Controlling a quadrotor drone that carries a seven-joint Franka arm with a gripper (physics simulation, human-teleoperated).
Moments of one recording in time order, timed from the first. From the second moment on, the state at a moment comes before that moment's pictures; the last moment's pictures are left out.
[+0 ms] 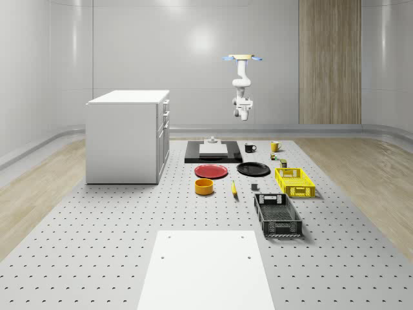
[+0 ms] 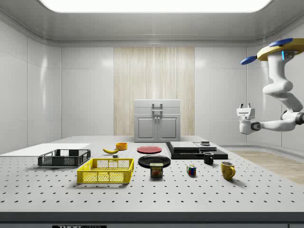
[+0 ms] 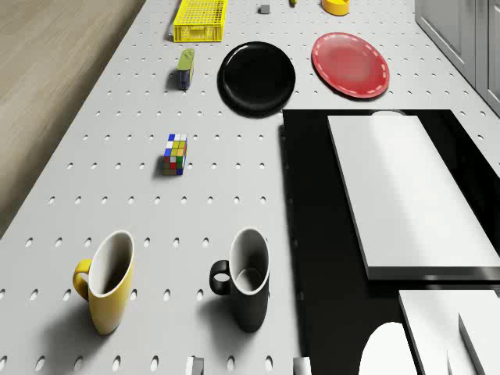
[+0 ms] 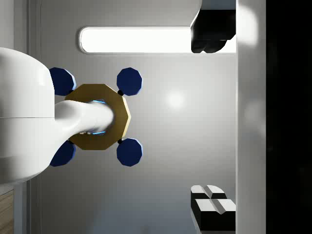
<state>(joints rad) 0.00 -0.79 0.00 -2.34 0.00 1.55 0.79</state>
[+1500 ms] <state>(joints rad) -0.01 -0.70 0.00 -2.04 0.00 1.36 0.78</state>
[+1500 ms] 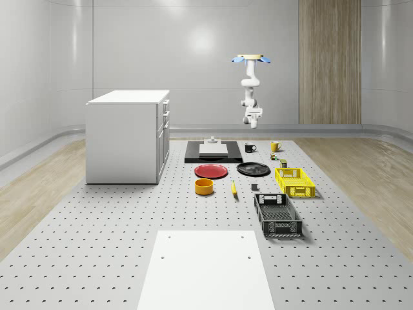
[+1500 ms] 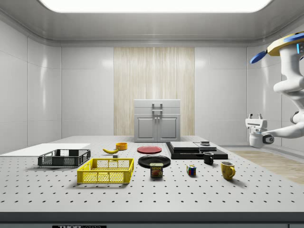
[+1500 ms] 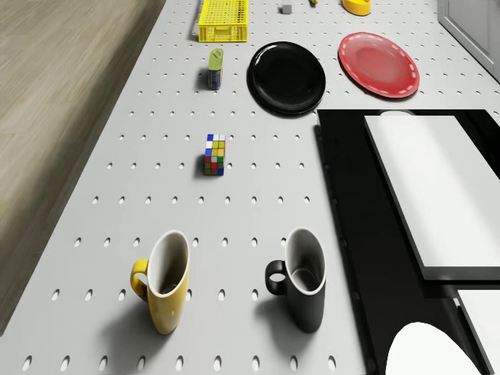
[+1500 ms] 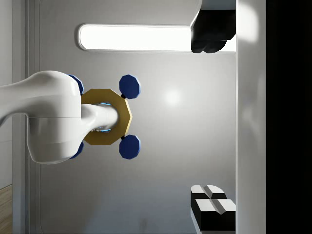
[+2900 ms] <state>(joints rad) -0.02 -0.72 0.04 -2.06 -0.04 1.39 0.79</state>
